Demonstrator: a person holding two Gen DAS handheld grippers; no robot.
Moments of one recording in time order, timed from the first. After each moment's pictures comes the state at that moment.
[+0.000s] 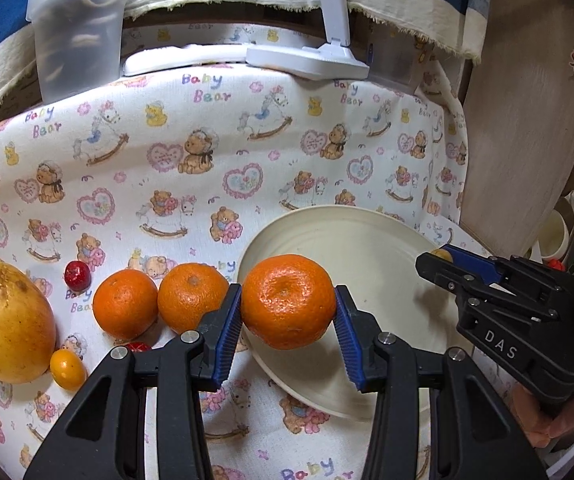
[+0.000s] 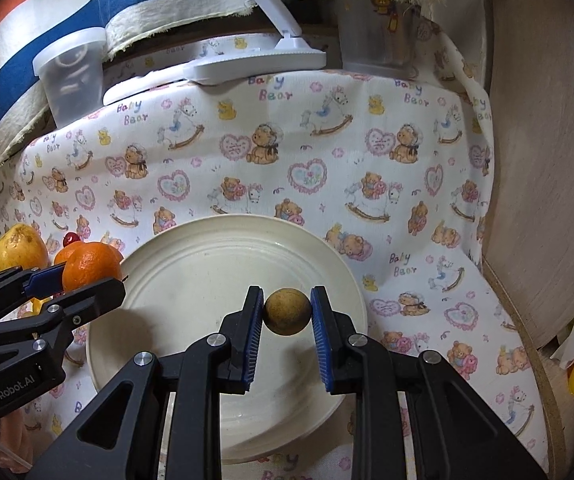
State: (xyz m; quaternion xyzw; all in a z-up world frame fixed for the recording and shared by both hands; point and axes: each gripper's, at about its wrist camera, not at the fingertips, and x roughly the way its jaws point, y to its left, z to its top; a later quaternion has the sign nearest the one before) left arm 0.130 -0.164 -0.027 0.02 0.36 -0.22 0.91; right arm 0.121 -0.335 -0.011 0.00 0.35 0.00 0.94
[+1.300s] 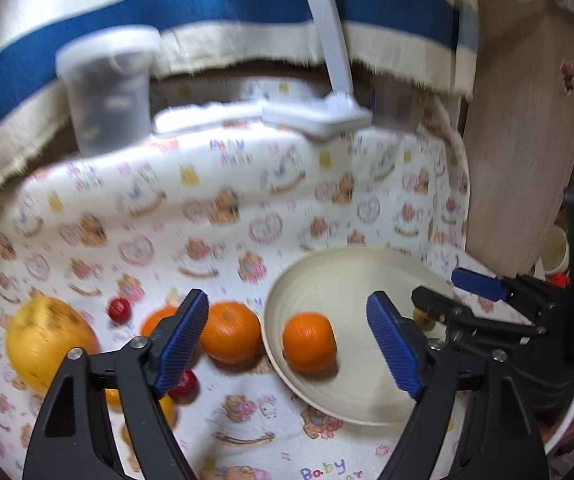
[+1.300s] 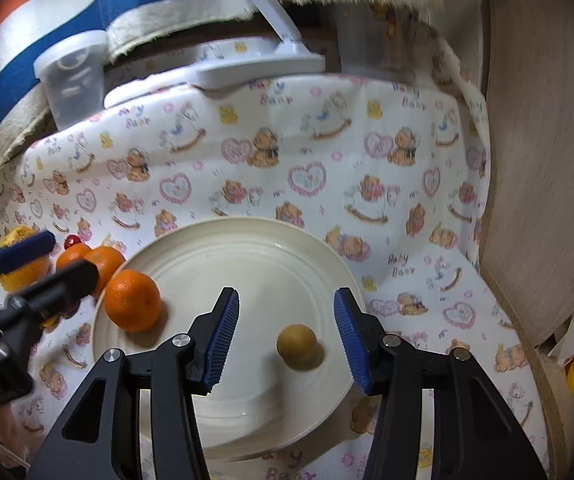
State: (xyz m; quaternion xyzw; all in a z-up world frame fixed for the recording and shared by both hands) left arm 0.110 -0.150 0.011 0.03 0.28 -0.19 0.94; right arm 0.114 -0.332 -0.002 0.00 0.33 0.00 0.94
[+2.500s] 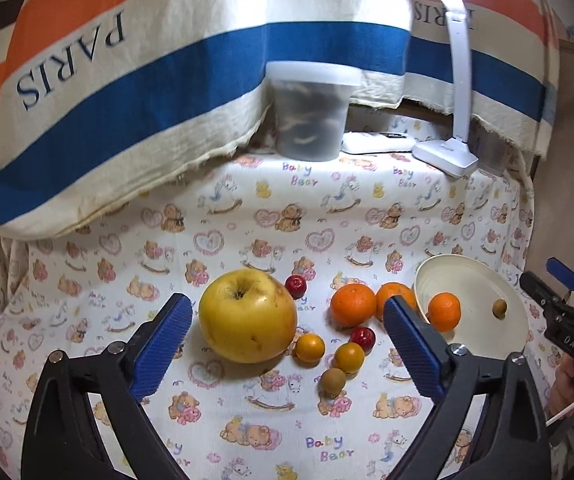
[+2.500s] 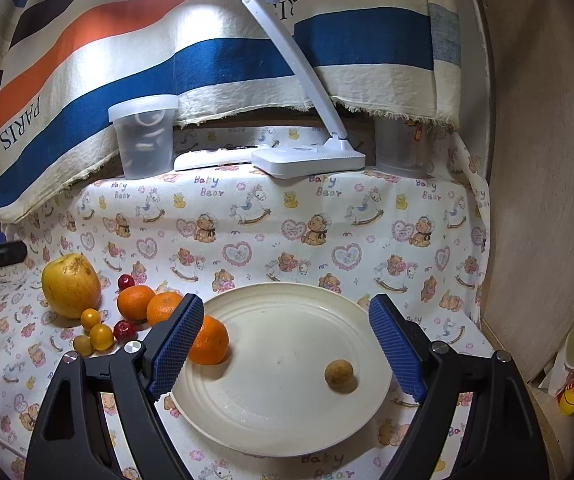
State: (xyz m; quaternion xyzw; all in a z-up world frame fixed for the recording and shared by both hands) left arm 0.082 -0.005 0.038 0.00 0.30 -0.07 0.95; right arm 0.070 -0.300 0.031 -0.02 0.22 0.03 0.98
